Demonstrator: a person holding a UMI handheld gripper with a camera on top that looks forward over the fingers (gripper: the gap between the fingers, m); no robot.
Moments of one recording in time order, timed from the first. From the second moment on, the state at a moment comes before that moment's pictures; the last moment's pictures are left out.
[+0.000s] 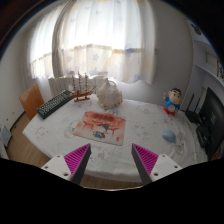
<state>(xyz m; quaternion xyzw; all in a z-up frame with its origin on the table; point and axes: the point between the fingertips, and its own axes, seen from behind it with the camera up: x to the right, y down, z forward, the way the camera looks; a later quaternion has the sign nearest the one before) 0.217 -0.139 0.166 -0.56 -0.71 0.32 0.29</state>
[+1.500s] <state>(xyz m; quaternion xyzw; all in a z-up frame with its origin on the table) -0.026 0.216 -0.006 -0.62 -0.65 0.28 0.35</state>
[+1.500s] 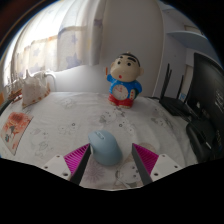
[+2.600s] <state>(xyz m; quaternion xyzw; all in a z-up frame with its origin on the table) -0.052 -0.079 0.141 -0.60 -0.64 0.37 0.31</state>
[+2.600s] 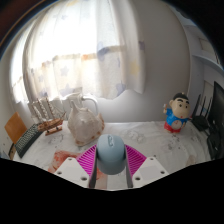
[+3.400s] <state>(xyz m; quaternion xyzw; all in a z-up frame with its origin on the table) 0.087 -0.191 0.134 -0.68 -0.64 0.24 0.27</state>
